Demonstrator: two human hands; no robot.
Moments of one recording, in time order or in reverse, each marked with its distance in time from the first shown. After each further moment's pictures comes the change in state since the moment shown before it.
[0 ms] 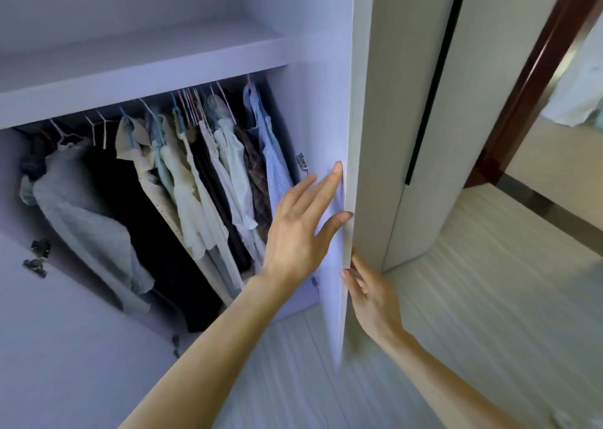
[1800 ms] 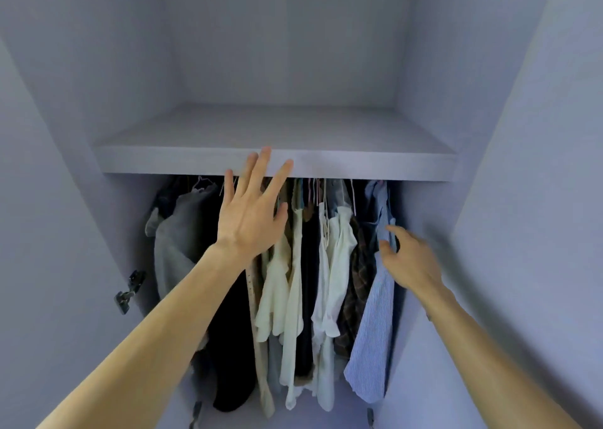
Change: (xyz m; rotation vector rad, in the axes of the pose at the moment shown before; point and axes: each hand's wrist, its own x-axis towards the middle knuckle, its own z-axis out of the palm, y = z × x) left_hand 0.115 -0.271 -0.173 0.763 0.011 -0.363; right_hand 0.312 -0.193 0.117 -0.454 -0.164 -0.257
